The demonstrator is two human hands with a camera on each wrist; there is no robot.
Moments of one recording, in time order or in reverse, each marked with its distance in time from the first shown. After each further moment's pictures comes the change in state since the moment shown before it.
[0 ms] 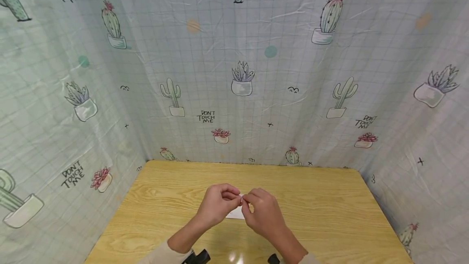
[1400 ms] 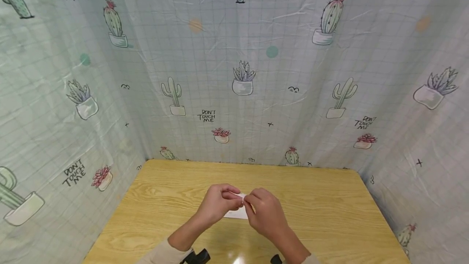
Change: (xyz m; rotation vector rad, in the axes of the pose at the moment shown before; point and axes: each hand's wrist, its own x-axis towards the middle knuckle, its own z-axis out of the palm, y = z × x) left_hand 0.000 -0.002 0.000 -0.098 -0.027 -0.151; right_hand -0.005 0.003 -0.006 -0.060 -0.024 -0.076
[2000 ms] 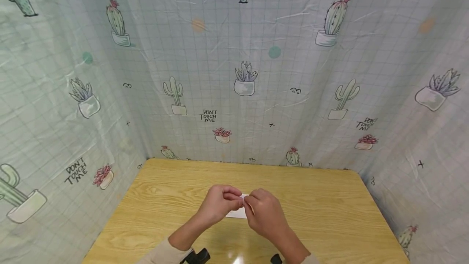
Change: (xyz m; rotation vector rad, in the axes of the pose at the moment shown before) left_hand -0.002 -0.003 -0.002 0.049 -0.025 0.041; right_hand -0.001 -0.003 0.001 -0.072 -0.066 -0.007
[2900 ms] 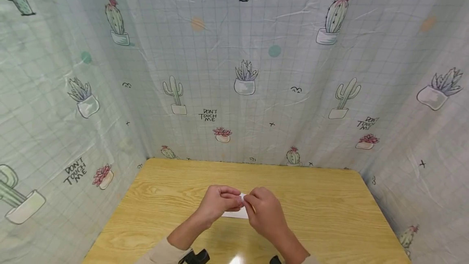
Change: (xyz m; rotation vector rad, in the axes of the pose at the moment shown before) left_hand 0.006 -0.013 -0.004 -0.319 -0.023 -0.108; right_hand 0.000 -0.002 0.003 0.053 0.055 0.040
